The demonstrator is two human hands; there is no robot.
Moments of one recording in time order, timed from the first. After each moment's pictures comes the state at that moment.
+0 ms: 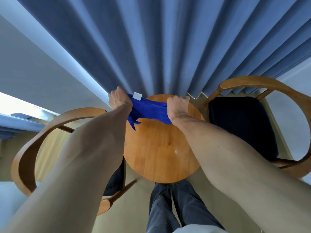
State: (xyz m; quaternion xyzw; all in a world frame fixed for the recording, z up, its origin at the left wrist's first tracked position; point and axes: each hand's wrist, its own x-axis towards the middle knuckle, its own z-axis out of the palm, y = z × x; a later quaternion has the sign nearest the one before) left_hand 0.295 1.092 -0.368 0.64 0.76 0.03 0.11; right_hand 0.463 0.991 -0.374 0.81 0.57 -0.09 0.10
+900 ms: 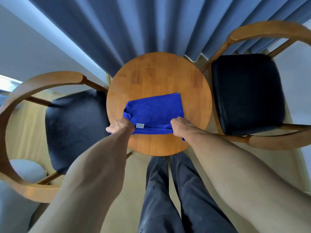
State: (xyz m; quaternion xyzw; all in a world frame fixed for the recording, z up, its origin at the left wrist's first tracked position) left_hand 0.248 0.928 -0.543 0.55 0.72 -0.36 0.24; right_hand 0.446 0.840 -0.547 0.70 0.56 -0.38 0.24
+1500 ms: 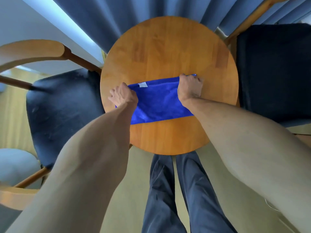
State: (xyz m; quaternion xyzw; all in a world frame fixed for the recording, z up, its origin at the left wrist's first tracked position) left_hand 0.254 0.995 -0.679 0.60 0.76 -0.17 0.19; right_hand 0.452 0.929 -0.675 0.85 0.51 -0.15 0.06
